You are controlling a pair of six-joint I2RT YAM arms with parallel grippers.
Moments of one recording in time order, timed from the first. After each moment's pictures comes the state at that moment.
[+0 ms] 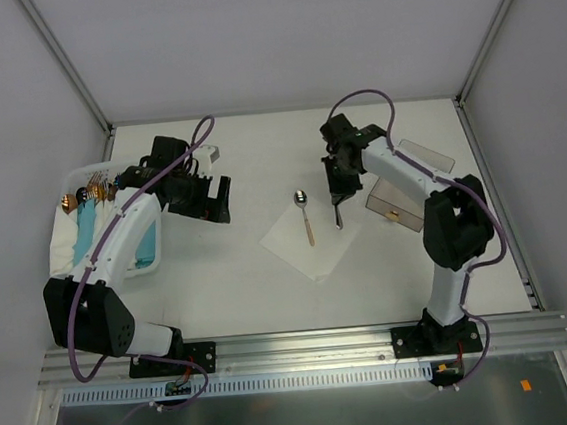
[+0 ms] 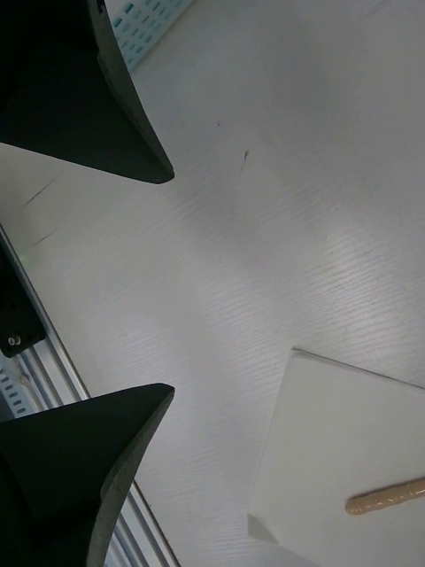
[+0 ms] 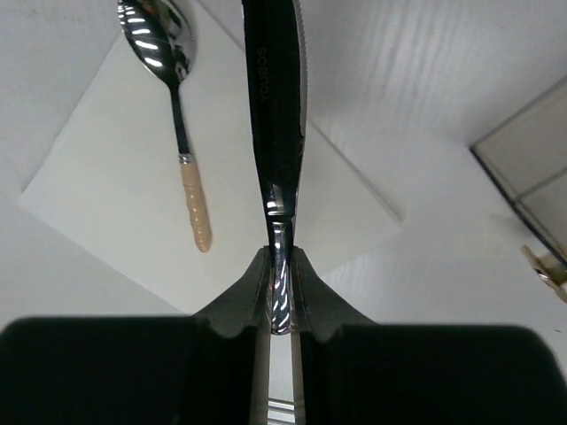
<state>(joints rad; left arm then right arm) -0.25 1.41 1.26 -0.92 0.28 0.06 0.47 1.84 1.56 -0.95 0.01 0.37</state>
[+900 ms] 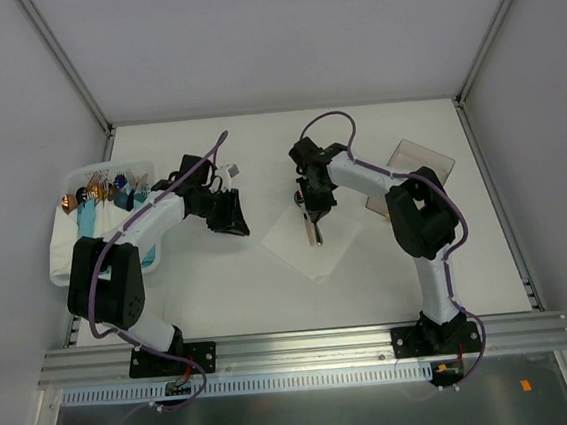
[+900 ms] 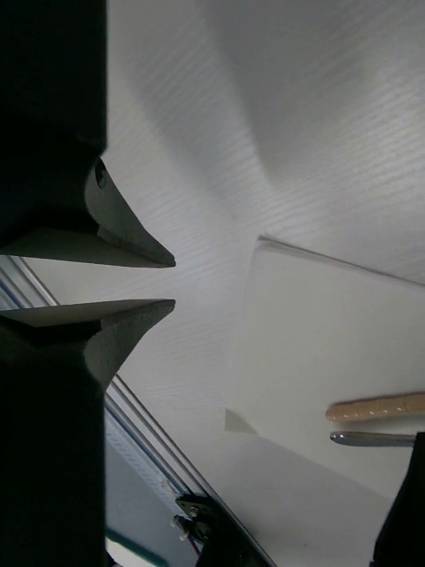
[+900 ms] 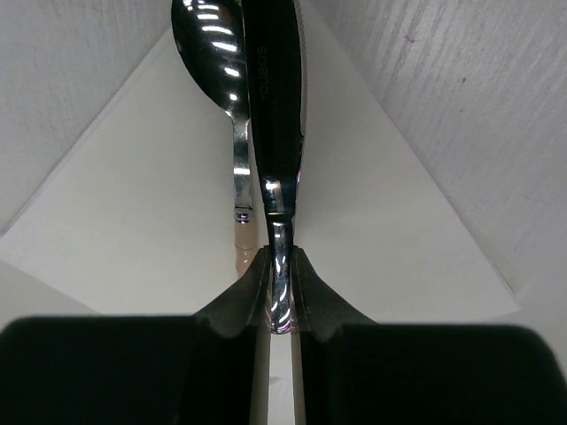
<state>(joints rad) -0.28 1.57 1.06 -0.64 0.55 -0.21 0.62 2.06 1.60 -0.86 0.02 0.43</state>
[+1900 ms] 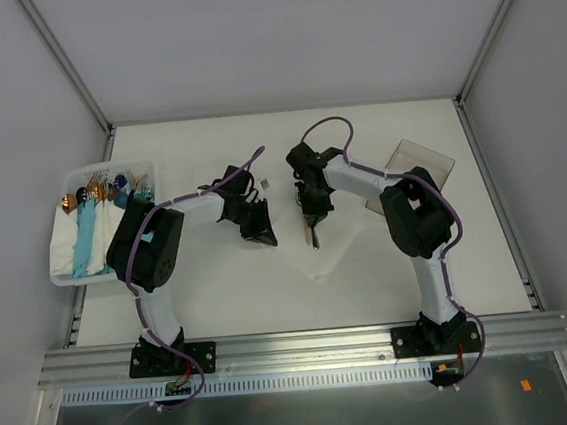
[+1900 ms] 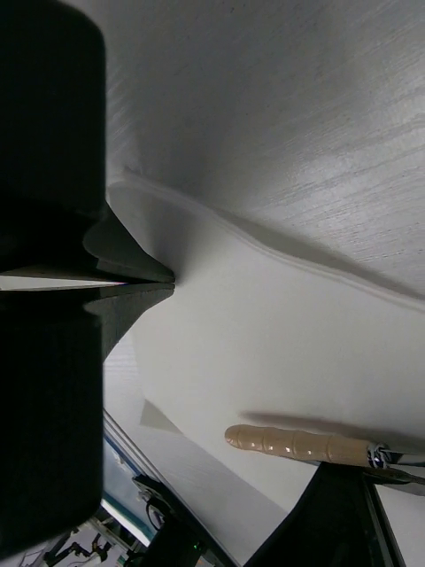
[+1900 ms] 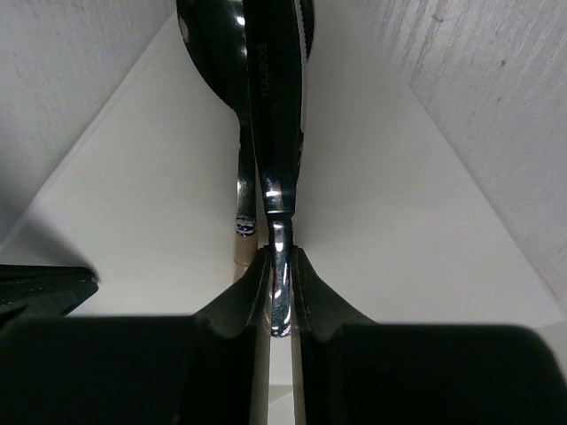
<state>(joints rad) -0.47 1.89 1.08 -0.36 0.54 -0.46 0.64 2.09 1.59 -0.84 0.02 0.51</state>
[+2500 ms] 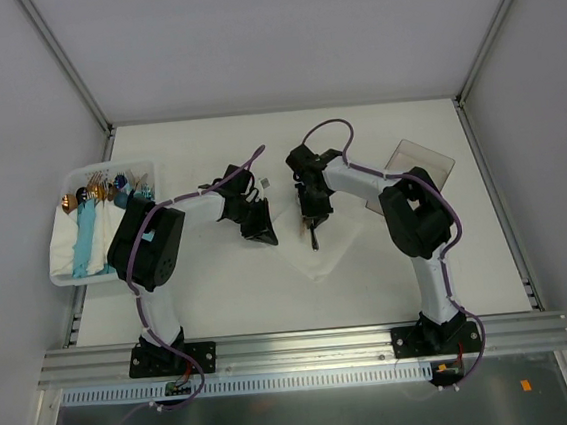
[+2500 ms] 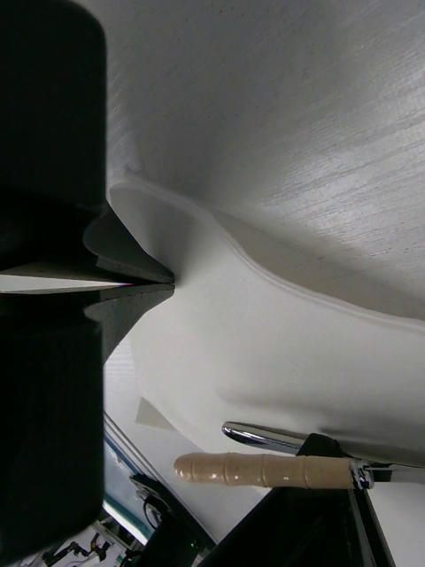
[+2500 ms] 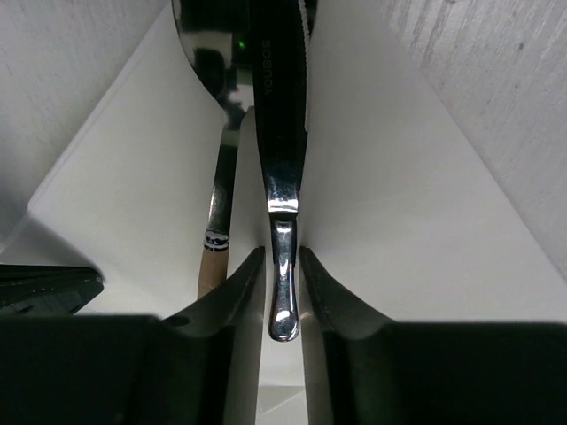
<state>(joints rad) -0.47 1.90 1.10 -0.36 0.54 -0.47 0.65 2.09 1.57 -0.83 0.02 0.54</state>
